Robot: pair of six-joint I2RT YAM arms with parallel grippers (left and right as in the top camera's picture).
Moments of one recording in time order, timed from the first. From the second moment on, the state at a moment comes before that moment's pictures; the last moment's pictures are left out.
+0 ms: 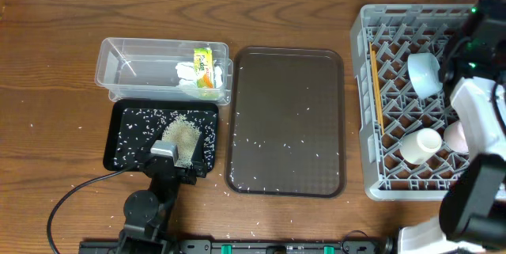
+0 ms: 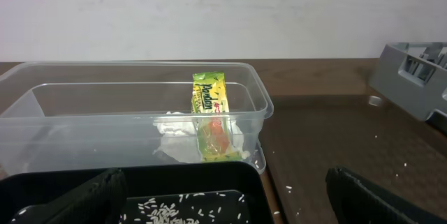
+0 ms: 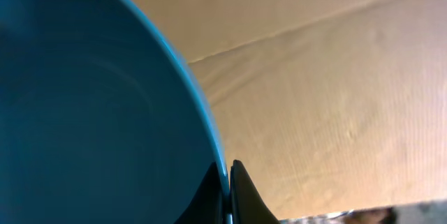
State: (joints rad) left arm -0.21 0.01 0.02 -0.12 -0.01 -0.09; right arm -0.22 1.72 1.24 0.13 1.28 -0.86
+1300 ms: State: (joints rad) left arm -0.21 0.01 0.02 -0.12 -0.01 -0.09; right arm 0.34 1.64 1.24 0.60 1.25 -1.14
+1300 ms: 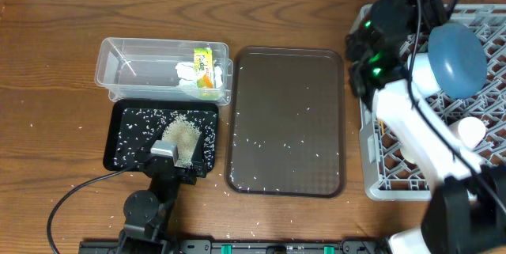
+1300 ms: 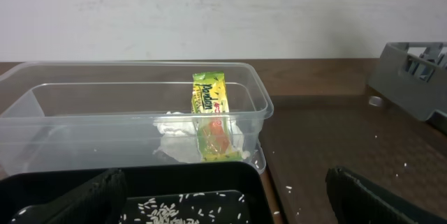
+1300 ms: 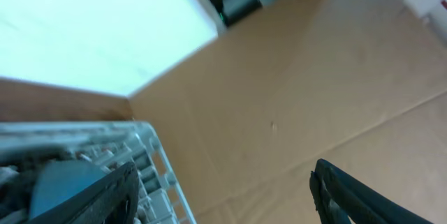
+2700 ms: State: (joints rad) left arm -0.21 0.01 0.02 -0.12 -0.01 -0.09; right arm 1.19 1.21 1.25 -0.51 0.35 0.02
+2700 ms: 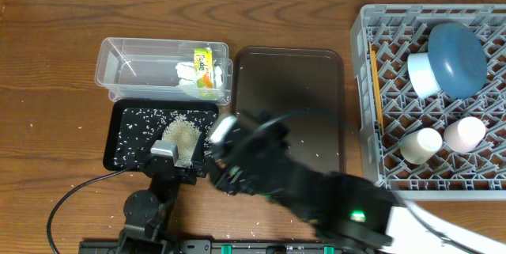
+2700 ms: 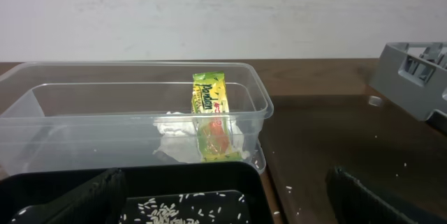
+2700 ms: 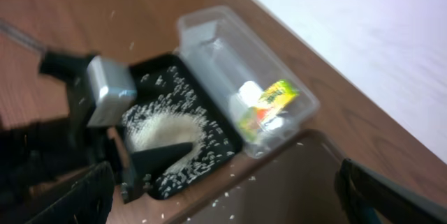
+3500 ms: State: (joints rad) left arm -0.21 0.01 0.02 -0.12 -0.01 -0.09; right arm 1.03 1.09 1.25 -0.71 0.35 -0.23
